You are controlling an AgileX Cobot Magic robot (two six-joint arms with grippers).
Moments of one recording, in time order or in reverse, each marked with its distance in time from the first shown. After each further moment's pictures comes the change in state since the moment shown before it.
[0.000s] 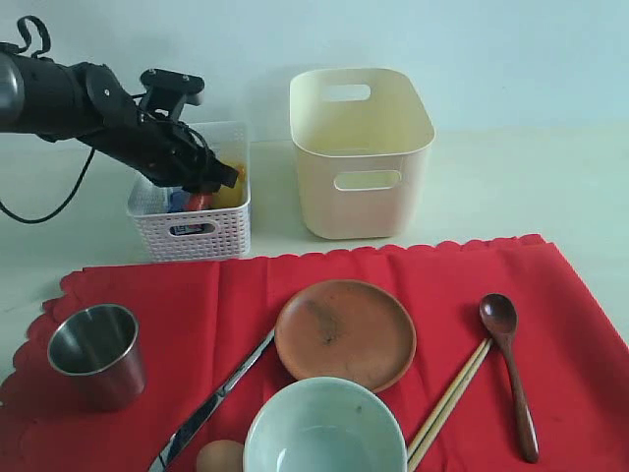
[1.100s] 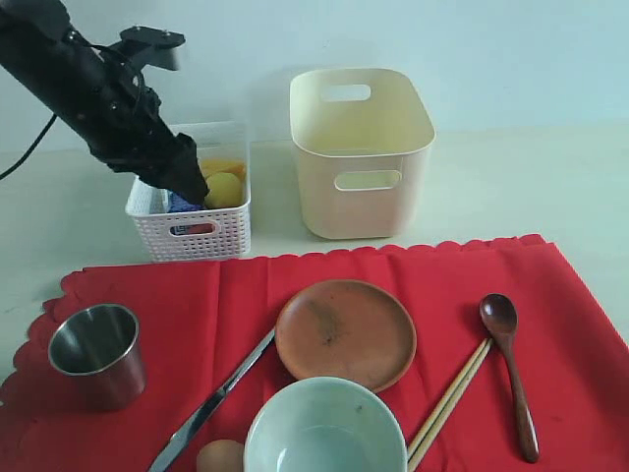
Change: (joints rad) left arm 0.000 -0.293 0.032 0.018 0.574 0.111; right arm 0.000 0.000 0.000 0.000 0.000 0.000
